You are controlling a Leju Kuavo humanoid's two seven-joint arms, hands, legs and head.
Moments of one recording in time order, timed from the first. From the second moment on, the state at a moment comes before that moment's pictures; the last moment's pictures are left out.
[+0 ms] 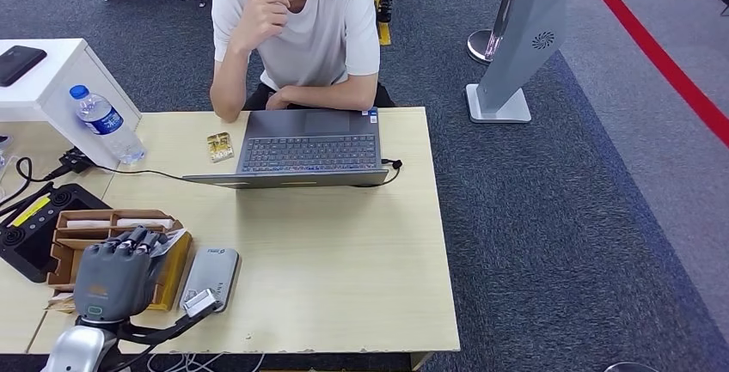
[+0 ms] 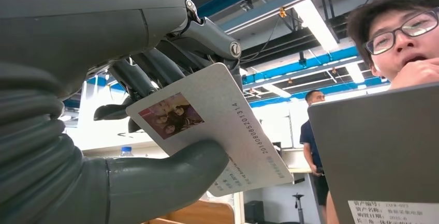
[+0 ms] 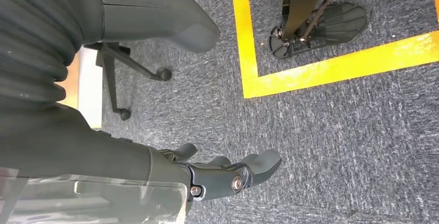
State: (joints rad) left arm 0.14 0.30 0.01 -1.66 -1.50 0.60 -0.06; right arm -0.05 0.08 -0.24 -0.19 0.24 -0.23 0.03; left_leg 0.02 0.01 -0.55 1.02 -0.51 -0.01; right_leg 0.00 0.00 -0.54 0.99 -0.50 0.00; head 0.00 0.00
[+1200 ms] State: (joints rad) left arm 0.14 0.37 -0.08 -1.44 -1.57 0.60 0.10; right arm -0.05 0.08 -0.26 -0.19 0.26 -0.22 0.03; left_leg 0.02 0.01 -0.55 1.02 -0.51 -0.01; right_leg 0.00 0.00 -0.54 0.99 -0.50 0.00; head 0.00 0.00
